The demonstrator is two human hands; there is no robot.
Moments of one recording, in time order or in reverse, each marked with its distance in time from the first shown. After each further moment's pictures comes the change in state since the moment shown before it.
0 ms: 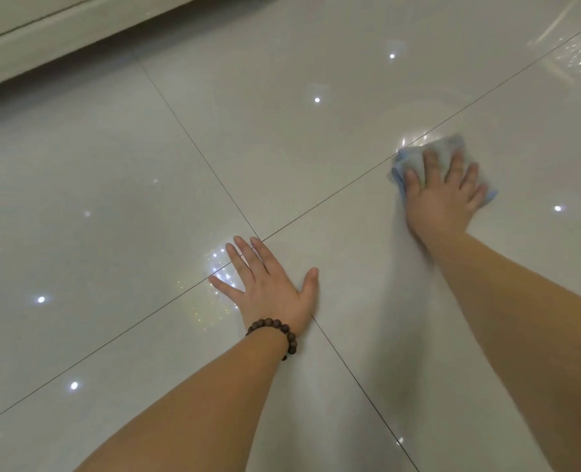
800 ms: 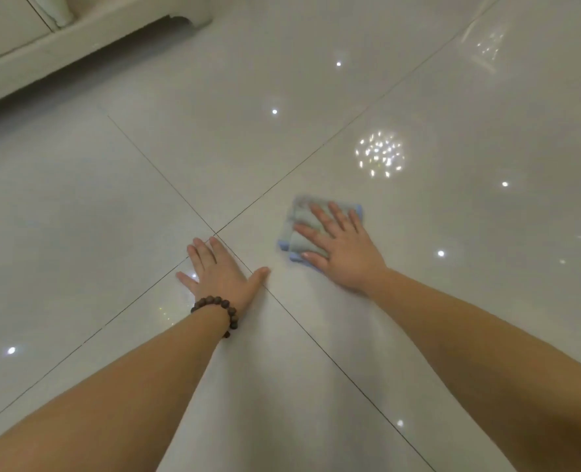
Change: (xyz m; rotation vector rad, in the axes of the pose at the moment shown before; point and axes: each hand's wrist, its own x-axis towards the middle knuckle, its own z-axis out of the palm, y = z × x) left_hand -0.014 -0.008 -0.032 -0.036 -0.171 0.061; right_hand -0.124 0.037 -0.001 -0.143 -0.163 -0.705
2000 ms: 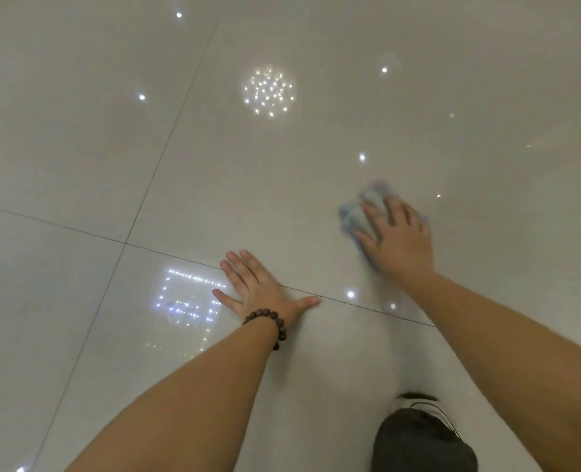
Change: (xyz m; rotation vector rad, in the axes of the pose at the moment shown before) left_hand -0.122 0.050 0.070 0.342 -0.344 0.341; right_hand -0.238 0.013 0.000 0.042 -0.005 0.980
